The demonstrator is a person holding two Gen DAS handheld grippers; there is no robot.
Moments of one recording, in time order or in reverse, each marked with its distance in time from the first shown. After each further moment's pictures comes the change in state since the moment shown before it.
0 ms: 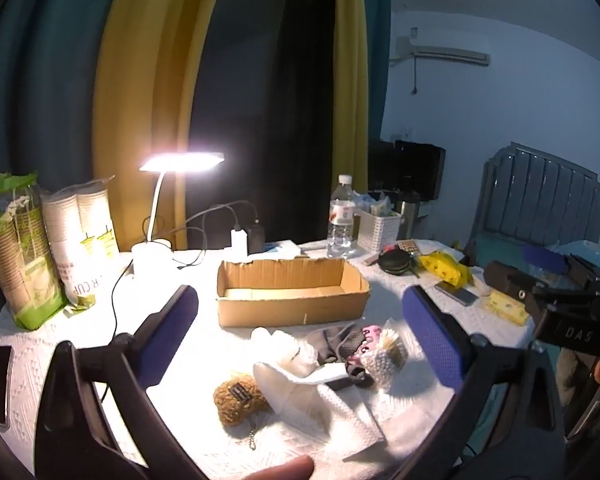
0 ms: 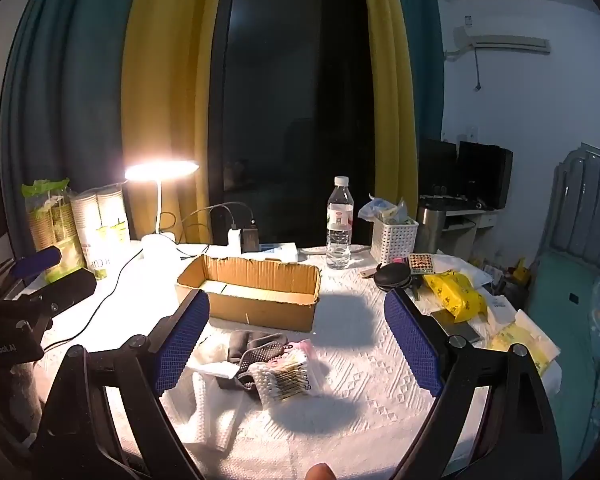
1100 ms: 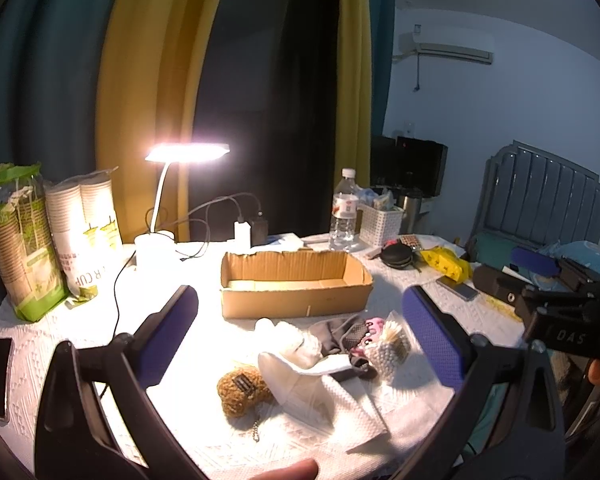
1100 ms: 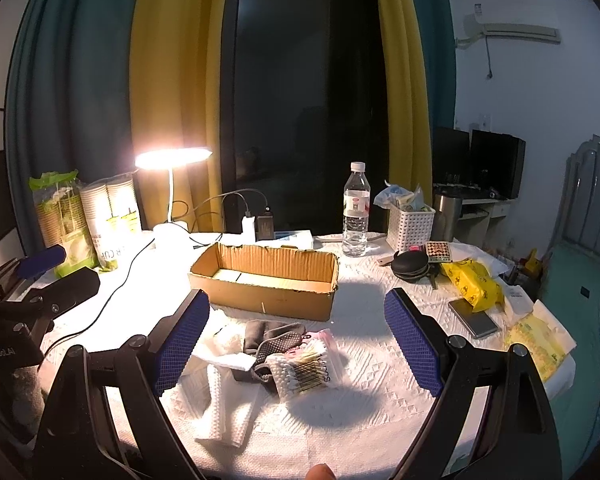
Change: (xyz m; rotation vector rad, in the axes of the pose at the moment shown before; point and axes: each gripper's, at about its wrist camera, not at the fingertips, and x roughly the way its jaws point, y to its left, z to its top) left arm -0.002 0.003 -0.006 -0.008 0.009 0.005; right arm 0.019 -0.033 -0.011 0.014 0.037 0.044
